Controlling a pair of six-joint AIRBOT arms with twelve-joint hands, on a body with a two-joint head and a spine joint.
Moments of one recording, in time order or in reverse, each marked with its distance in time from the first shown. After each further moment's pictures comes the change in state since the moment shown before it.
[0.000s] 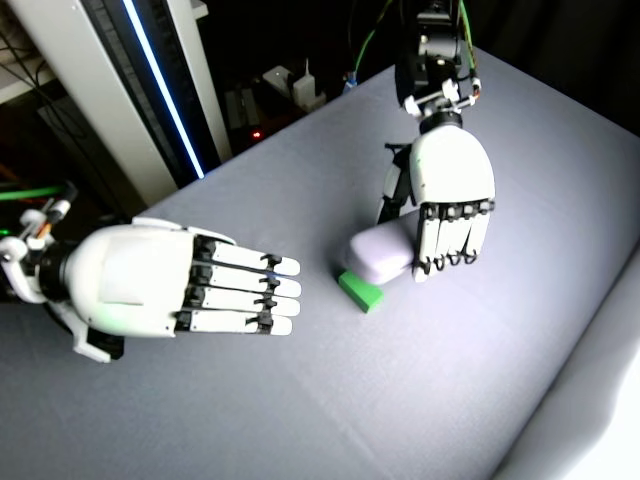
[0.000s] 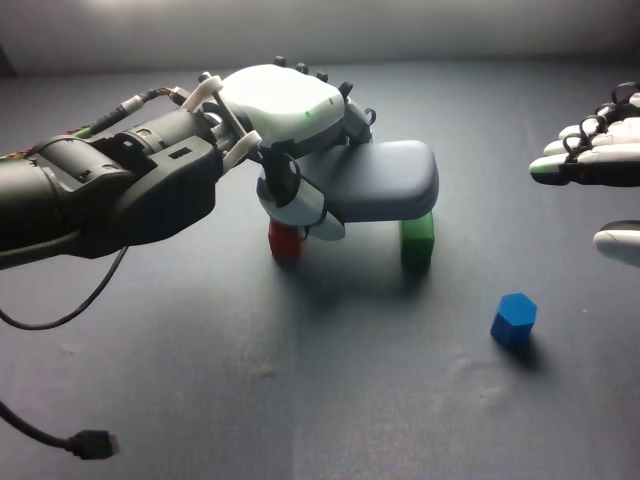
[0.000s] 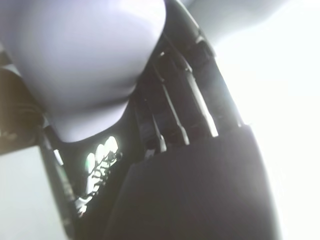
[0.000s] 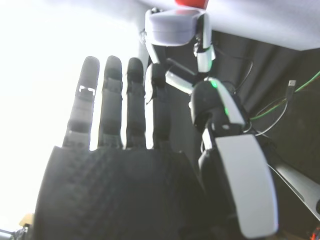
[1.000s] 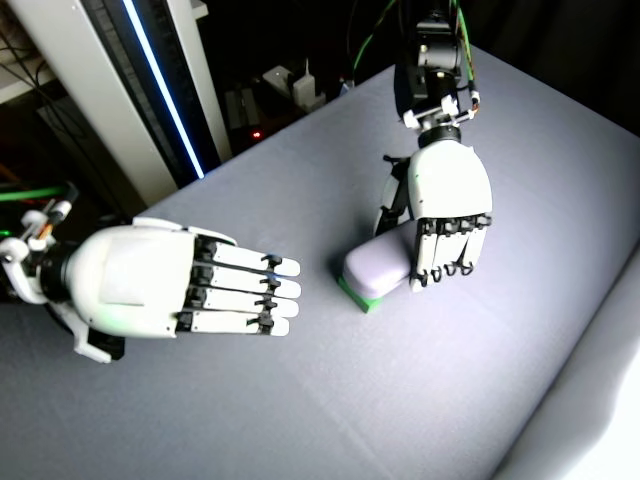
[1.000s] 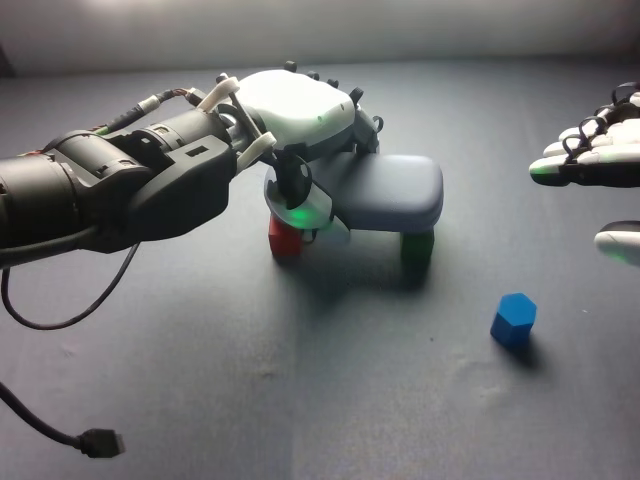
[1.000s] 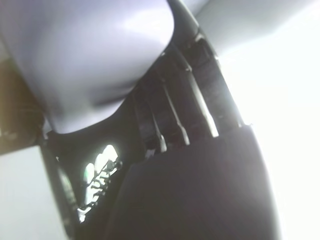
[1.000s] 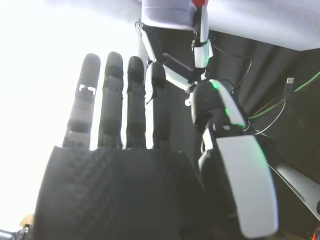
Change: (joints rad) left arm -0.011 -0.026 0.019 0.013 0.048 0.002; right arm 0.000 -0.001 0.001 -0.001 0.000 0.006
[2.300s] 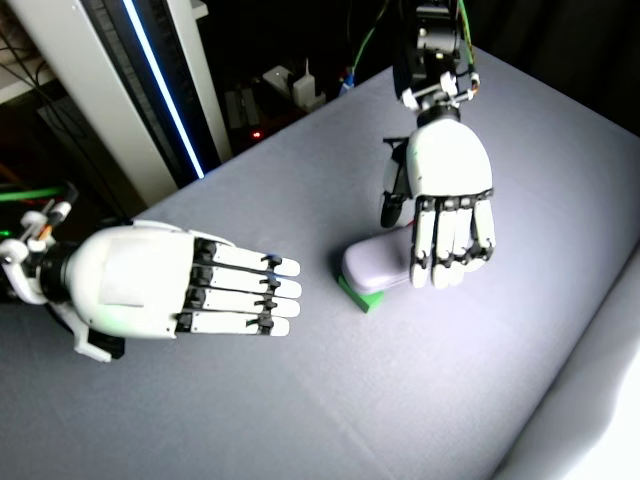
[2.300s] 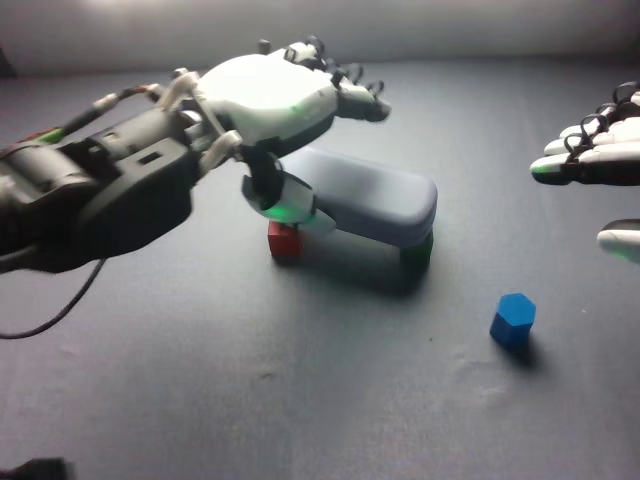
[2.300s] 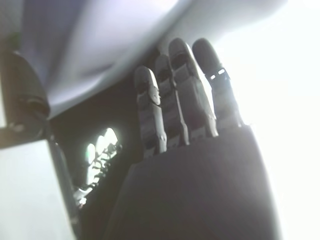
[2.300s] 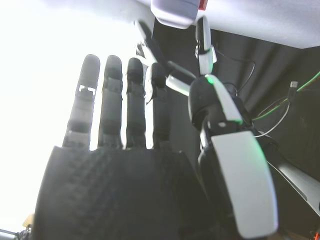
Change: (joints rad) left arm 0.026 0.150 -0.172 -0.013 -0.150 0.002; right arm 0.000 0.010 -0.003 0.000 0.002 0.010
